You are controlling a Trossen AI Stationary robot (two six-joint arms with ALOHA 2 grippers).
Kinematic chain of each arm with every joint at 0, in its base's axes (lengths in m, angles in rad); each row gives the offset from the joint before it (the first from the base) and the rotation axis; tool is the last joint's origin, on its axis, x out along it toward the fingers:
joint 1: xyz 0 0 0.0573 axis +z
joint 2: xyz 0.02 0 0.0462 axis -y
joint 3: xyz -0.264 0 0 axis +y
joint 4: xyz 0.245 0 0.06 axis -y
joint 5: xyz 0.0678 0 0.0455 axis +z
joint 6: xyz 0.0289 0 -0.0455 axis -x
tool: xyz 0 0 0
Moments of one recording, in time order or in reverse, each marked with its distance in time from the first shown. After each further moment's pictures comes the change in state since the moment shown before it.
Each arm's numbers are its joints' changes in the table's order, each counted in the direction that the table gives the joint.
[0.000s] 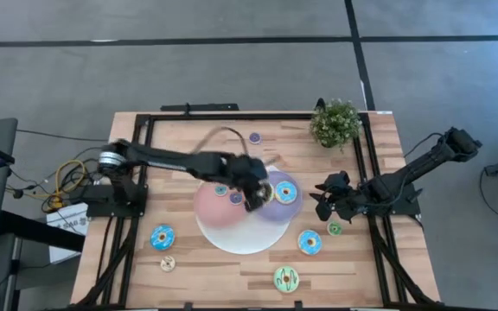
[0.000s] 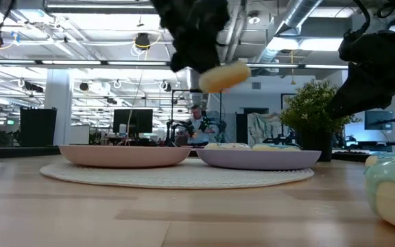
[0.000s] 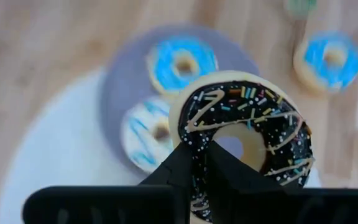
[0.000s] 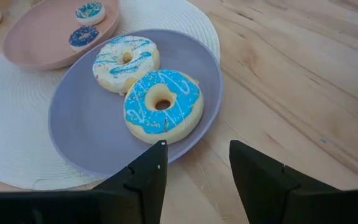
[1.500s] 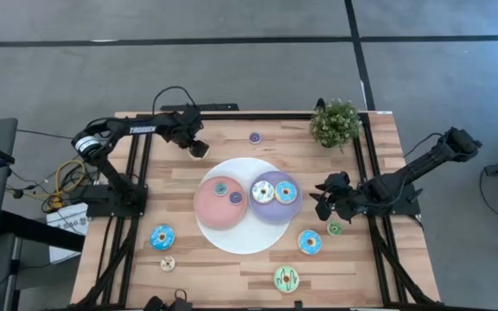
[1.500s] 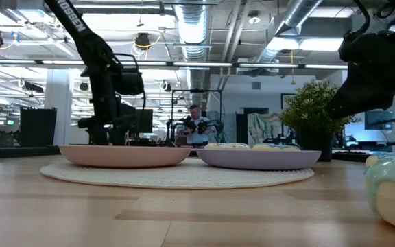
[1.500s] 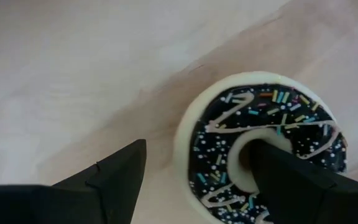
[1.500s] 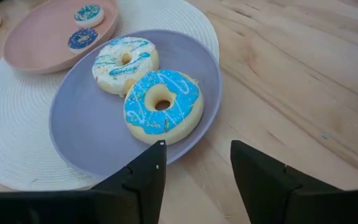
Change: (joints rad) left arm 0.800 0.197 0.636 0.079 -0.038 -0.093; right arm 0.000 0.000 0.001 0.000 0.000 -0.026
